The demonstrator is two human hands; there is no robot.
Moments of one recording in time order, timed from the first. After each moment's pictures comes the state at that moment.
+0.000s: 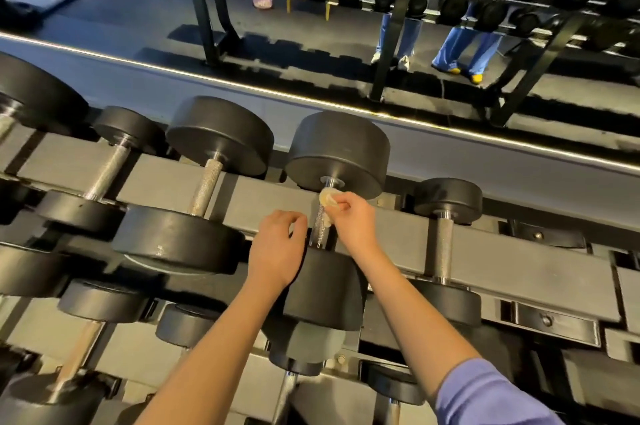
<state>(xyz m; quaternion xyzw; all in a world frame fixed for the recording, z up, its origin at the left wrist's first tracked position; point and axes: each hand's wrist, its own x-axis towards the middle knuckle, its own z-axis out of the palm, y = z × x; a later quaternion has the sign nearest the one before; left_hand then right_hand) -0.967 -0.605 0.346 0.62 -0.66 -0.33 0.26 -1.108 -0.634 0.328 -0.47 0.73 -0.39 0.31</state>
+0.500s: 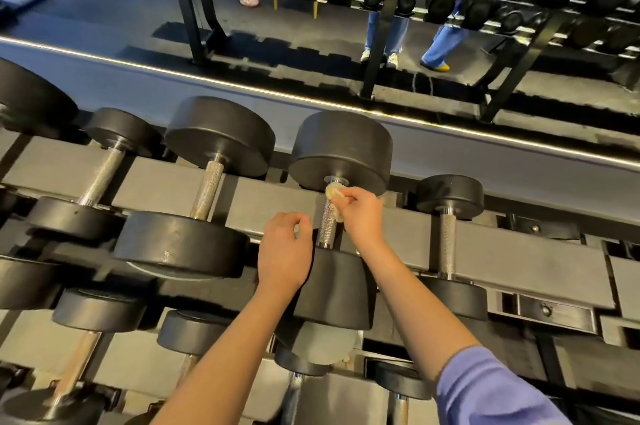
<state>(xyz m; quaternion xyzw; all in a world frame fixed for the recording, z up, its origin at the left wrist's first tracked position) -0.967 -0.605 0.339 0.64 -0.61 -0.35 0.31 -1.104 -0.646 0.324 -0.44 0.76 -0.41 0.26</state>
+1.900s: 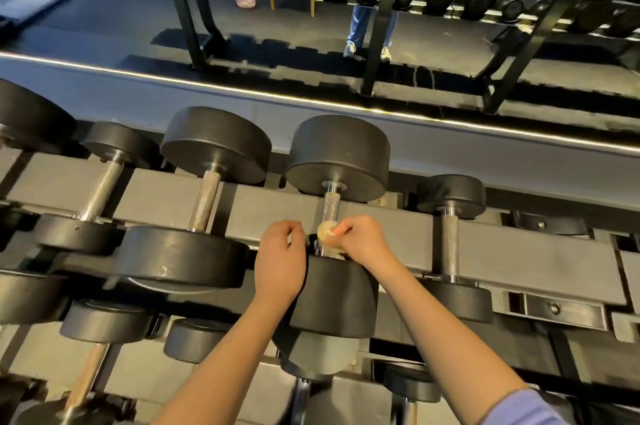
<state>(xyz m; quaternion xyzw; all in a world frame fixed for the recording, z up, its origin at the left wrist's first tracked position) -0.965 -0.605 0.342 0.64 -0.58 -0.38 0.33 -1.111 -0.622 0.320 -0.45 0.74 -0.27 0.41</state>
